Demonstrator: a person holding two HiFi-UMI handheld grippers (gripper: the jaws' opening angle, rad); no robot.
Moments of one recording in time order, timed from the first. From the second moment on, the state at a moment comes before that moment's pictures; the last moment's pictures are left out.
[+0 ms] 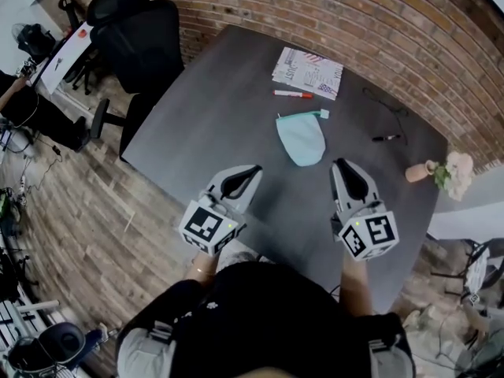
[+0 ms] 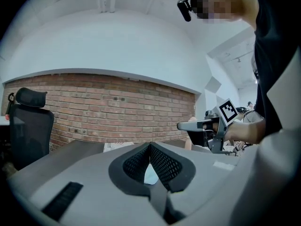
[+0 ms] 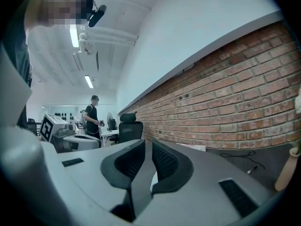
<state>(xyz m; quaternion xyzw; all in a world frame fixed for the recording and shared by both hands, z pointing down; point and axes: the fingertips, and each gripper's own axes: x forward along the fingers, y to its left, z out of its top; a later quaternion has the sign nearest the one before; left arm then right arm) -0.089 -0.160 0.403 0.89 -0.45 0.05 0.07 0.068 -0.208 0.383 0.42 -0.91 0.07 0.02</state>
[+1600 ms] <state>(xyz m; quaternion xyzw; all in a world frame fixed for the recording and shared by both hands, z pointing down) -0.121 -0.317 0.491 0.90 -0.42 0.06 0.14 0.061 -0.389 0.569 0.45 -0.83 0.26 0.20</state>
